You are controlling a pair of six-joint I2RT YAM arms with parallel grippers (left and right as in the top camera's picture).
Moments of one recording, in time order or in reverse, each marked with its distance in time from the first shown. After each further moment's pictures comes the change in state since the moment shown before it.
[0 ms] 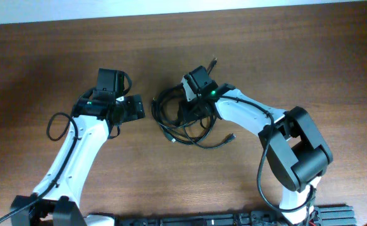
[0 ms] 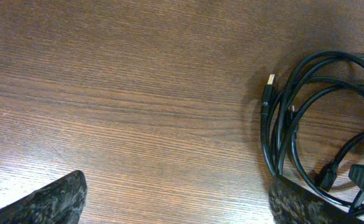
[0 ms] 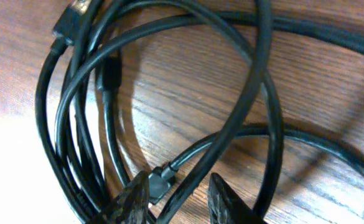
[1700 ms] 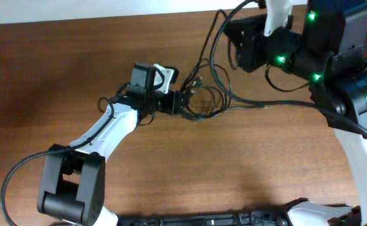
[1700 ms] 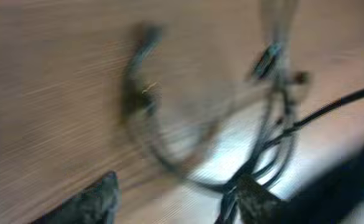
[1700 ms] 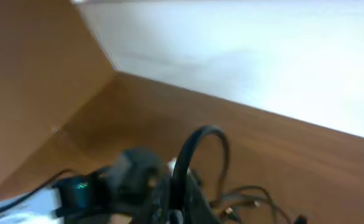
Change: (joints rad) left arm -0.162 0.253 -0.004 0.472 0.551 0.171; right arm -0.208 -0.553 0.708 -0.491 -0.019 -0.227
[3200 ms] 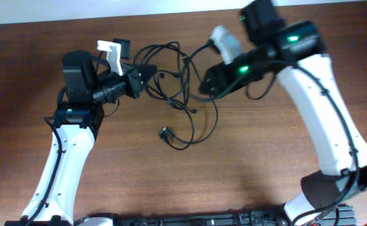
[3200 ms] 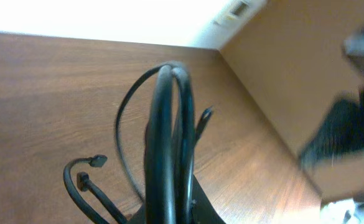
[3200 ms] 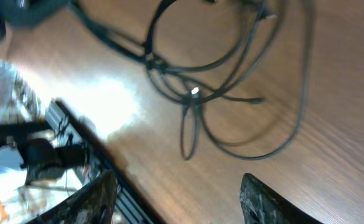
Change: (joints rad) left arm 0.273 -0.349 -0.005 0.130 0.376 -0.140; right arm 0.002 0.325 0.004 -0.516 -0.223 -0.251
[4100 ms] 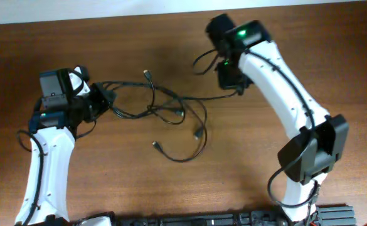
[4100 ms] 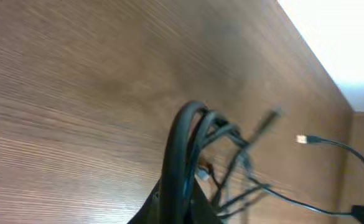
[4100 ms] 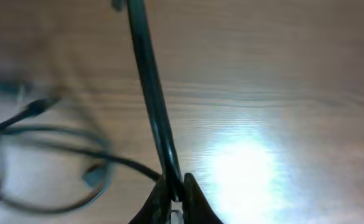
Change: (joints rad) left arm 0.208 -0.008 0.002 -0.481 -0.366 -0.213; right arm 0.038 0.237 -0.006 -0.056 0.776 0.544
